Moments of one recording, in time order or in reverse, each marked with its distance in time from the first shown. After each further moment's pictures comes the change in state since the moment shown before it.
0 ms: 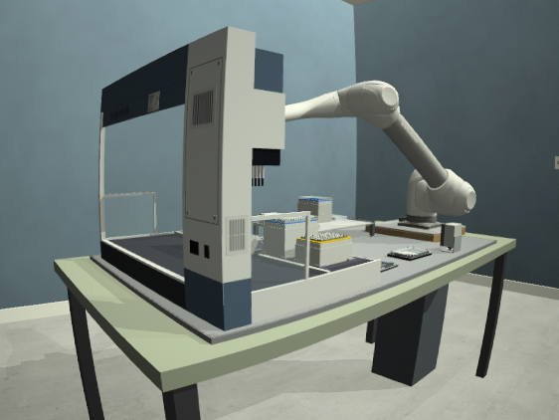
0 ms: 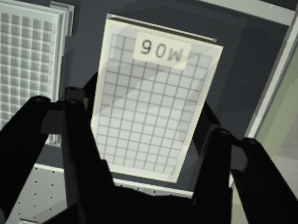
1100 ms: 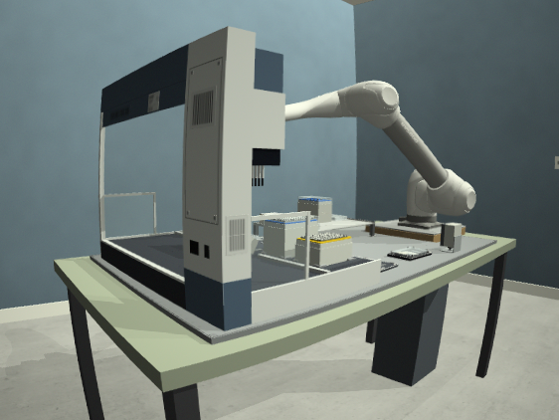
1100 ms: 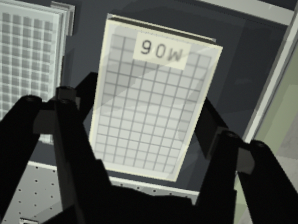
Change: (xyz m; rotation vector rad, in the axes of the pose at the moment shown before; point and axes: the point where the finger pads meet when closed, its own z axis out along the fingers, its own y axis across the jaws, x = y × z) arm 0.000 0.000 -0.002 0.000 0.000 0.000
